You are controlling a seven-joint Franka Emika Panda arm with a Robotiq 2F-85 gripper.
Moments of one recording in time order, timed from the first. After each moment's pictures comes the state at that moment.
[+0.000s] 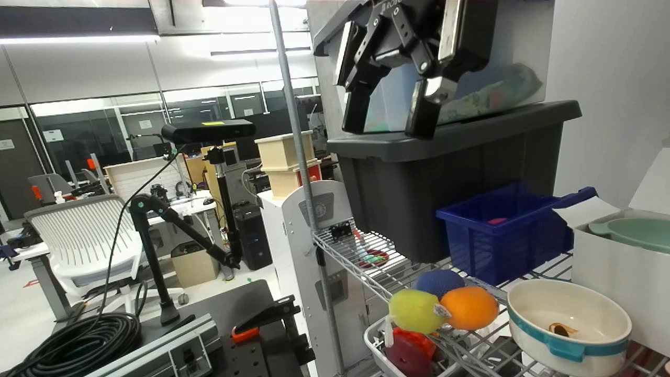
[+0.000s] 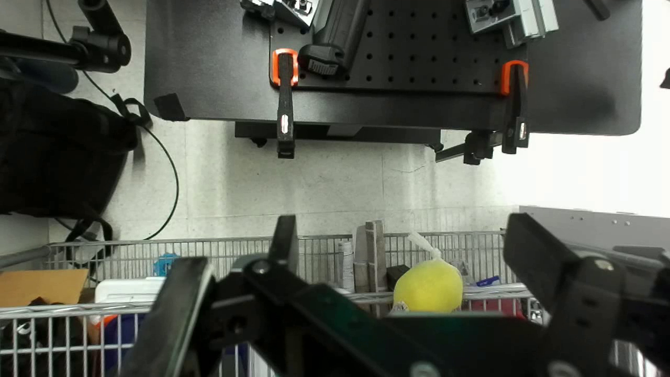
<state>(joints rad) -0.09 -0.01 -0.04 -2.13 -0.01 1.76 -0.21</state>
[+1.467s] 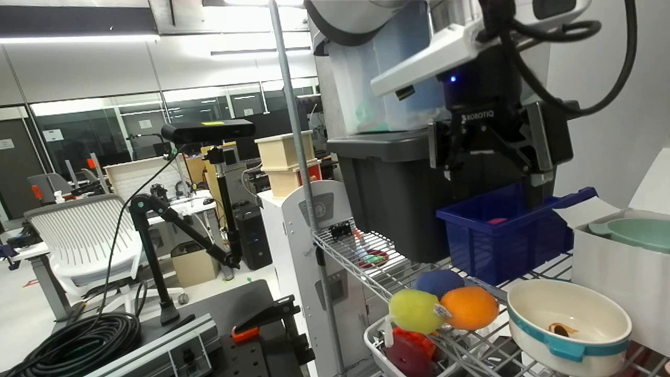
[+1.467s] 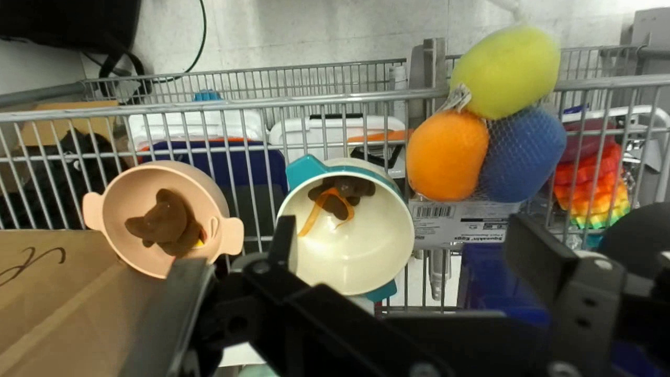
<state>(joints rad) -0.02 0.28 -0.03 -2.08 -0.12 2.37 0.01</state>
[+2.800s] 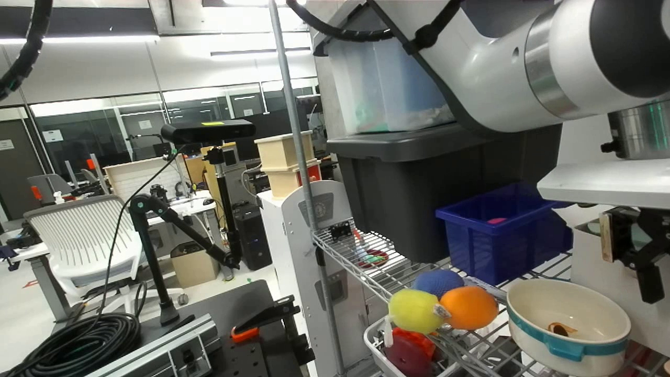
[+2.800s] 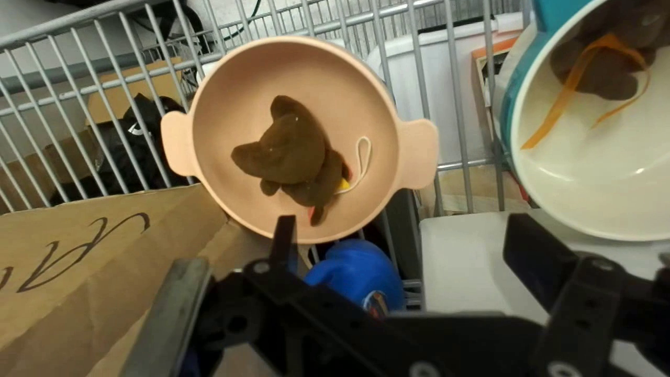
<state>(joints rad) -0.09 0.79 -0.15 -1.59 -0.13 2.48 0.05</state>
